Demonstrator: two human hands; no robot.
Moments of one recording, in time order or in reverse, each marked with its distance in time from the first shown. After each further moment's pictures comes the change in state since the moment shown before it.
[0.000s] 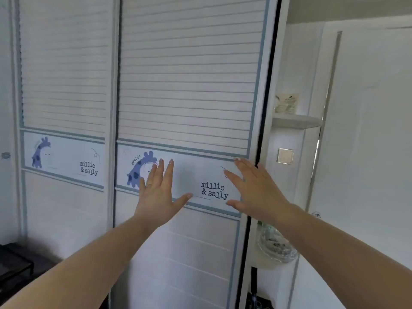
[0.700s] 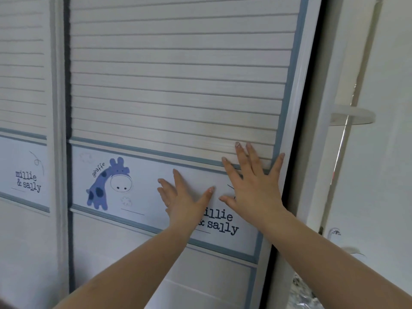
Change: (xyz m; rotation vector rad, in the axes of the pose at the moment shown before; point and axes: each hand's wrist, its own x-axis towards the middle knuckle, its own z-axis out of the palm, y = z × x) left_hand 0.149 0.020 0.177 -0.684 -0.062 -0.455; right_hand 0.157 0.042 0.113 -0.333 0.141 0.230
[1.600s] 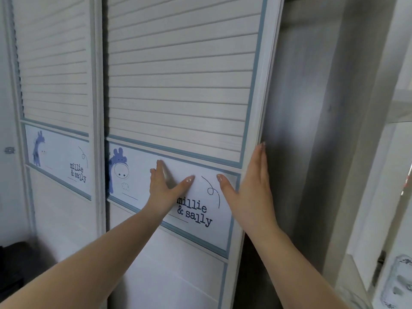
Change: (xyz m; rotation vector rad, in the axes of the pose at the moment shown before) left_hand 0.036 -0.028 -0.072 -0.143 0.070 -0.049; right_hand 0.014 -0.045 0.011 1.252 0.145 0.207
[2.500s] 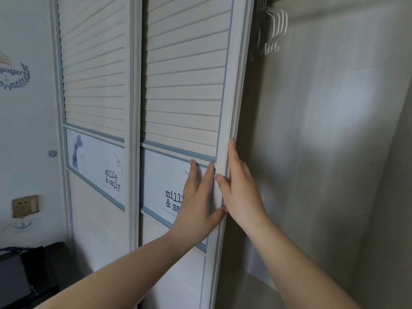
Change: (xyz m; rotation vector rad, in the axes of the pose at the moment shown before) left_hand 0.034 -0.042 -0.024 0.520 0.025 0.572; right_hand 0.062 -0.021 0.137 0.235 -0.215 -0.138
